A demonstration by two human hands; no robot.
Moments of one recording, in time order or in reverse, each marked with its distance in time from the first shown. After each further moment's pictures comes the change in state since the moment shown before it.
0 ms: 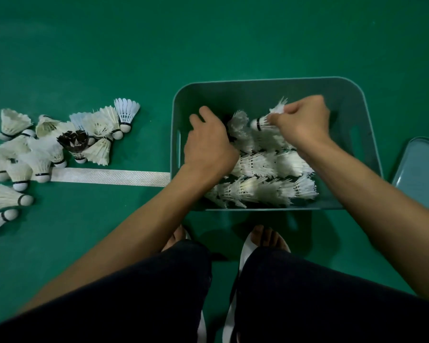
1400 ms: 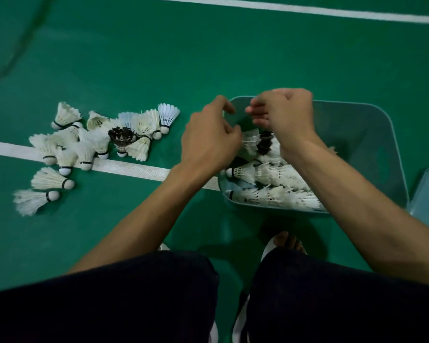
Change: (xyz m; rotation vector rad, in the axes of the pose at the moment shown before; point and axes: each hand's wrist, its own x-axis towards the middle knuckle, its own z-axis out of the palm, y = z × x) left_hand -0.024 -0.051 -0.083 -0.270 0.234 0.093; right_hand -0.065 -0.092 0.051 0.516 -0.201 -0.171
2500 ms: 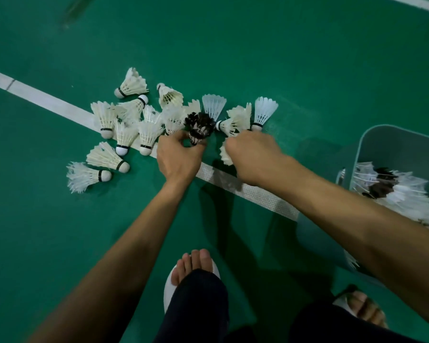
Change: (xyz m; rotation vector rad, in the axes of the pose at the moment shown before) left_hand 0.035 -0.267 -0.037 -0.095 0.375 -0.592; right_hand -0.007 0.032 0.222 -1.602 -0.863 -0.587
